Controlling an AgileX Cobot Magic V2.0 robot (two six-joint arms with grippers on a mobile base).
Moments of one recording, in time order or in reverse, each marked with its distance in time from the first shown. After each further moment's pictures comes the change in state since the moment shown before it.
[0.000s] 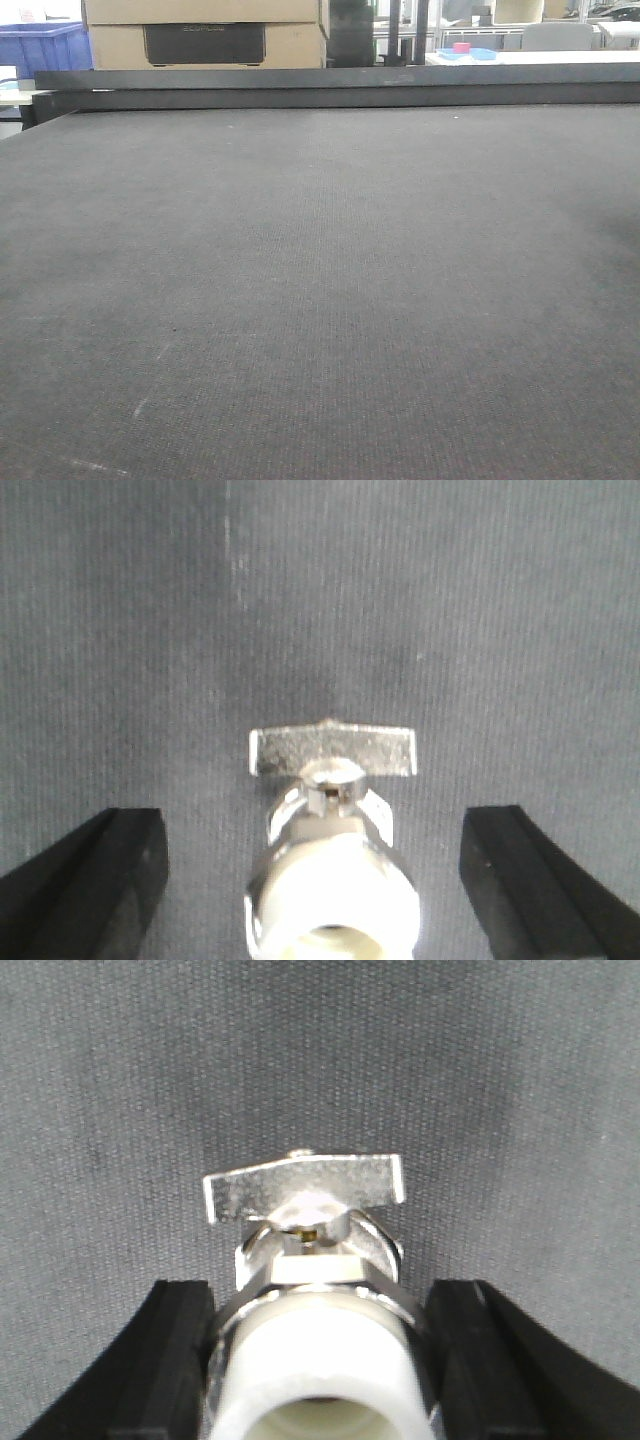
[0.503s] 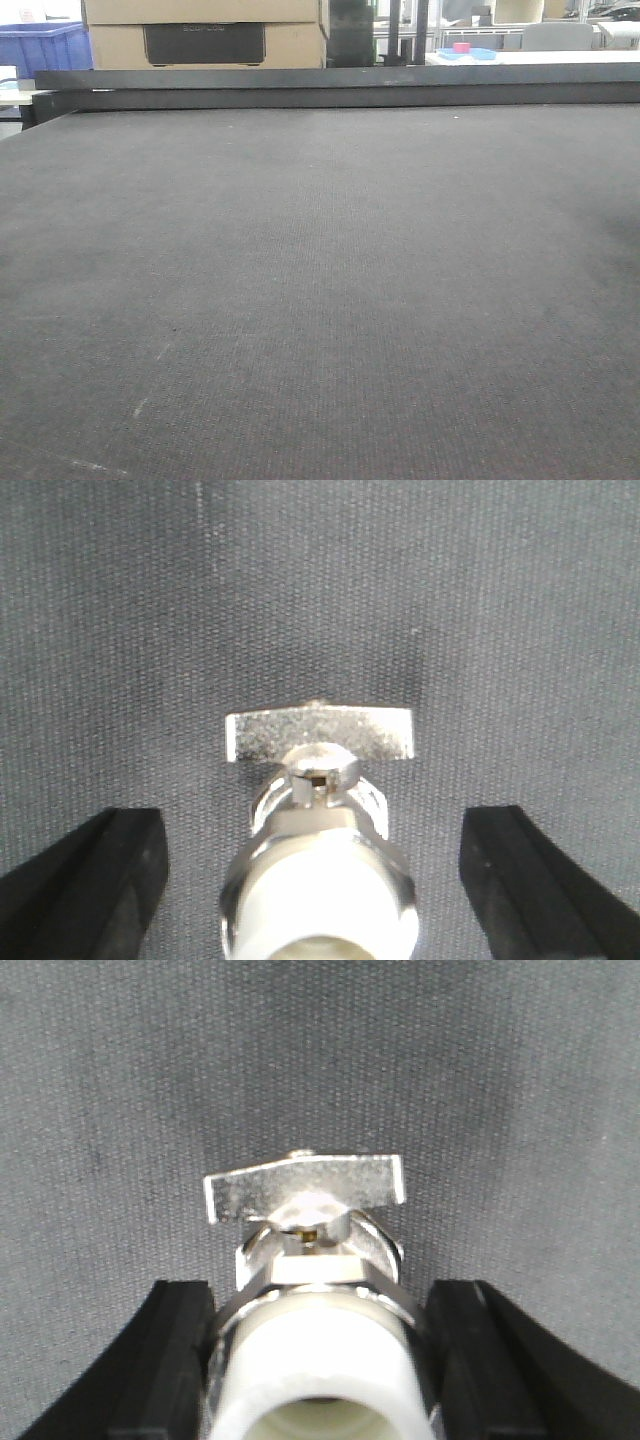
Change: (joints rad) left arm 0.000 0.003 0.043 -0.017 -0.022 0.025; right arm 0.000 0.000 0.000 0.000 -0.002 0.000
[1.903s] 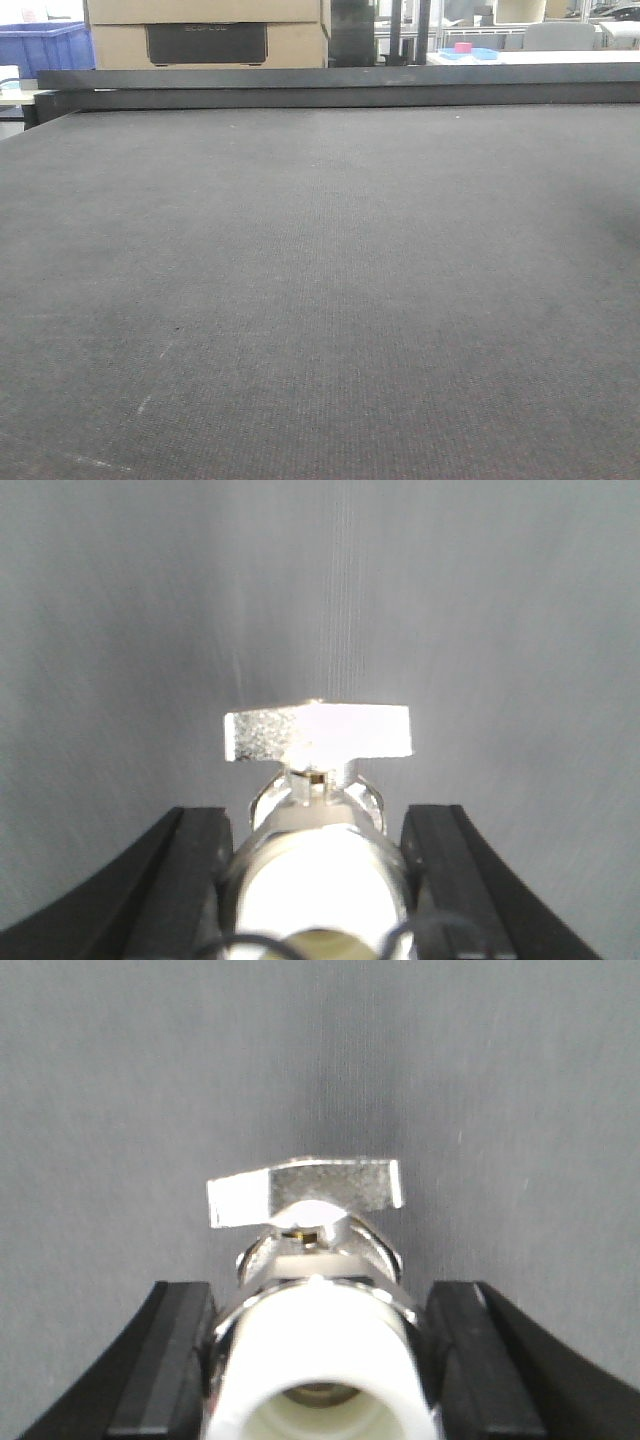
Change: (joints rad) left arm 0.000 -0.301 0.063 -0.031 -0.206 -0.010; right arm 0.000 -0.361 0.054 0.036 -0.263 0.000
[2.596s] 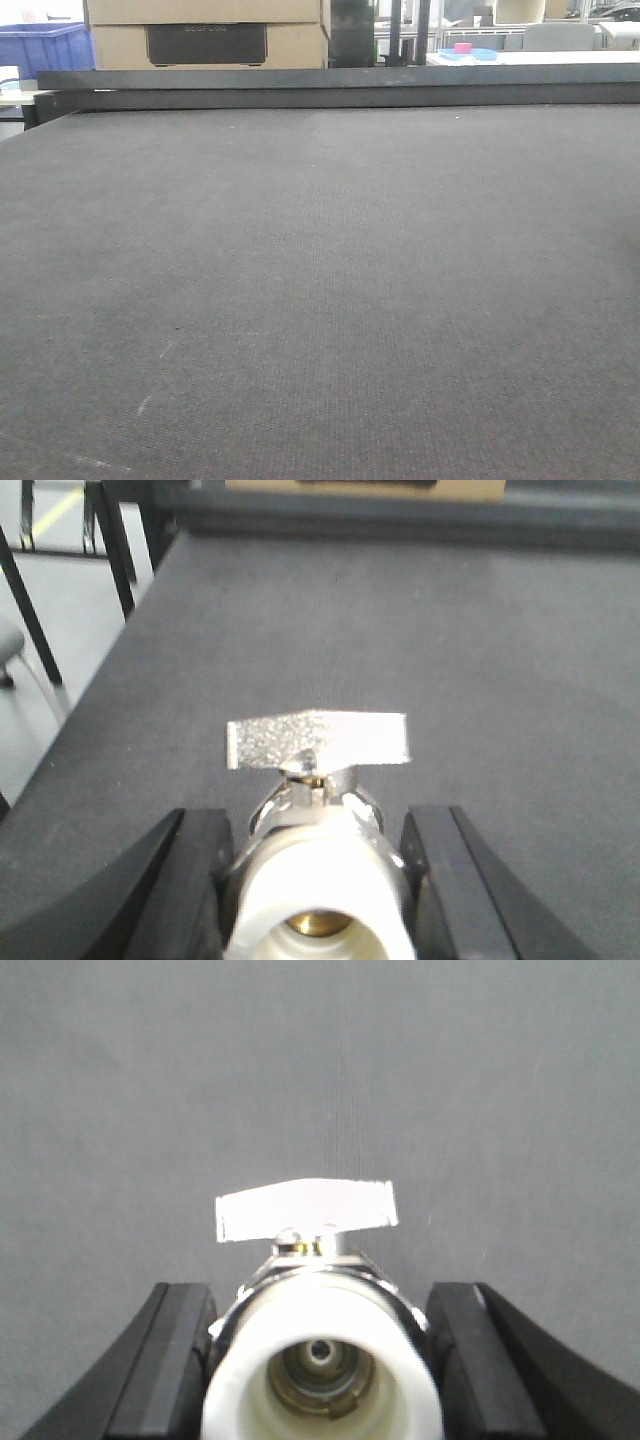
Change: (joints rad) left arm 0.000 -0.670 0.339 0.002 -0.281 -0.013; right arm 0.000 -0.519 0.324 -0.002 -0.241 0.000
